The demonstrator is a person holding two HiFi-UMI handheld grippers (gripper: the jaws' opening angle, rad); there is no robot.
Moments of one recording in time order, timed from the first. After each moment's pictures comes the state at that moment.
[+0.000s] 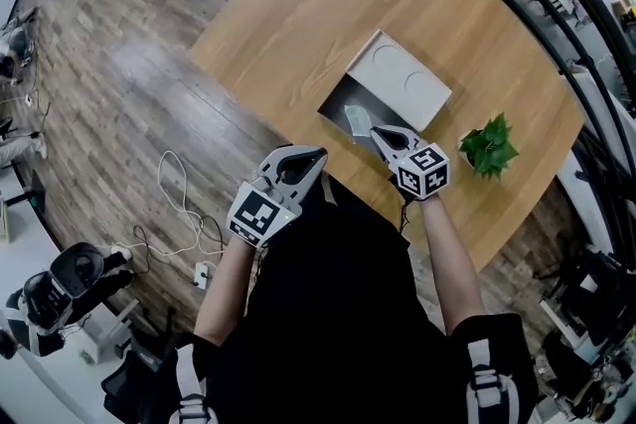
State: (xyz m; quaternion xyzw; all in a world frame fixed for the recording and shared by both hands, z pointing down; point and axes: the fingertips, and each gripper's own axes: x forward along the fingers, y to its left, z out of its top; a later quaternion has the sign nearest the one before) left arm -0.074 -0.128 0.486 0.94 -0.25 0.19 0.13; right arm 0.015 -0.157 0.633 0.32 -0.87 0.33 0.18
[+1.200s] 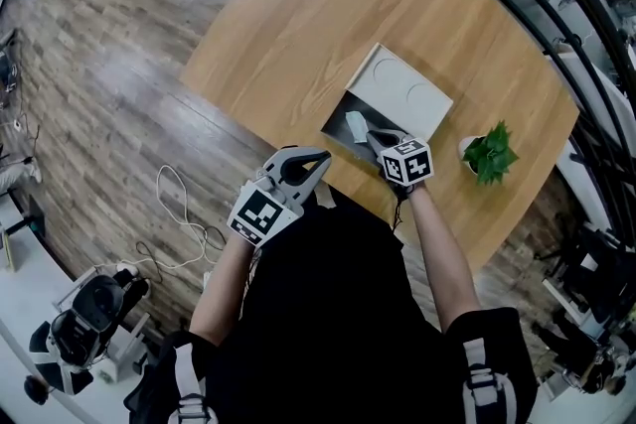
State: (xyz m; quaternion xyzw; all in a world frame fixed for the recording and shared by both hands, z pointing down) left arm -0.086 -0.177 0.496 0.95 -0.18 0.20 0.15; right arm 0.004 -0.185 0.701 0.36 -0.78 0.42 0.29
